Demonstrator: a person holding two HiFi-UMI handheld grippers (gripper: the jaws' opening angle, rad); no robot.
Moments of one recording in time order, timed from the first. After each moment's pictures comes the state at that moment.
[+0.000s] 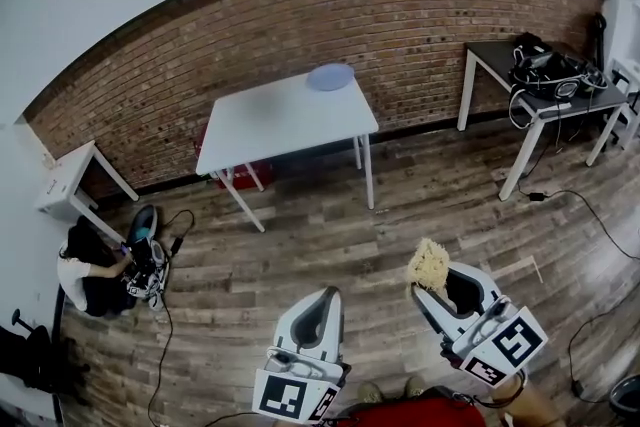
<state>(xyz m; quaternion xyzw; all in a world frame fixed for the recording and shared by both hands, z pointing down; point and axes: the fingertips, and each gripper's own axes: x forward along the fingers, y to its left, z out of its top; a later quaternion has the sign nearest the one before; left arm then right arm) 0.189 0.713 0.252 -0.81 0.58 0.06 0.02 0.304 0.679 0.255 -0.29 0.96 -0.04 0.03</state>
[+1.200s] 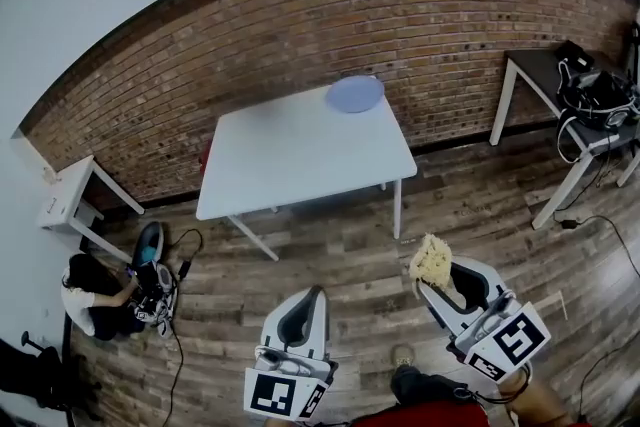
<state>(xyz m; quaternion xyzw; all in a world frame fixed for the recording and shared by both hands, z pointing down) 0.058 0.446 0.273 -0.78 0.62 0.01 0.03 0.198 0.398 0.278 -0.27 0.96 -0.02 0.00</state>
